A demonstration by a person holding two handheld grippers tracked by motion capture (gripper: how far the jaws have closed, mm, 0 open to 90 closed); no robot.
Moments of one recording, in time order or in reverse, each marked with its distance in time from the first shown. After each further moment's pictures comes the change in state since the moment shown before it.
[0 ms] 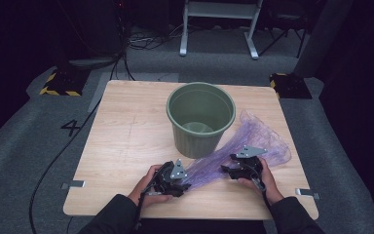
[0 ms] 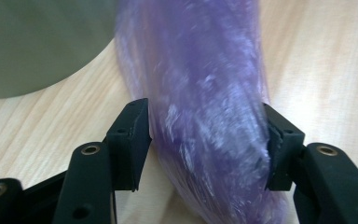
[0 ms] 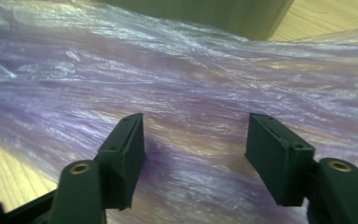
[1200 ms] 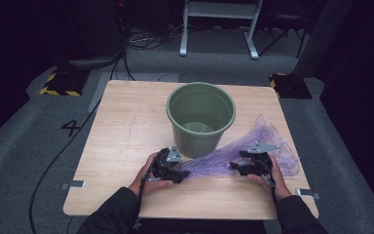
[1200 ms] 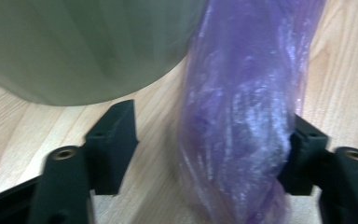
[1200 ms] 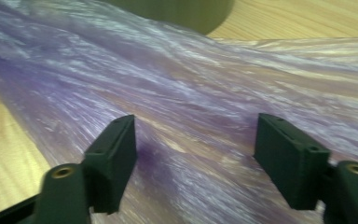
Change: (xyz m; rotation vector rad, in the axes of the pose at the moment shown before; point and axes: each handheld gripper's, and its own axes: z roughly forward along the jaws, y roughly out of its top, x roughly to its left) left arm 0.041 0.000 0.016 -0.064 0.033 -0.118; right arm -0.031 -0.011 -0.012 -0.013 -0.008 0.074
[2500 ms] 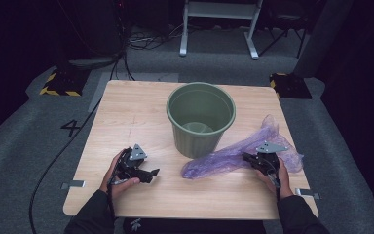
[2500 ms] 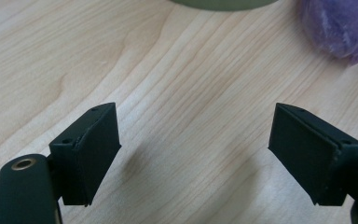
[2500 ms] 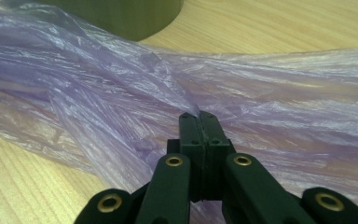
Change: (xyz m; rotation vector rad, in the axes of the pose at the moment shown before) left arm 0.039 -0.056 -0.071 0.030 0.153 -0.159; right arm -0.015 -0.009 -0.015 -0.045 -0.103 0.022
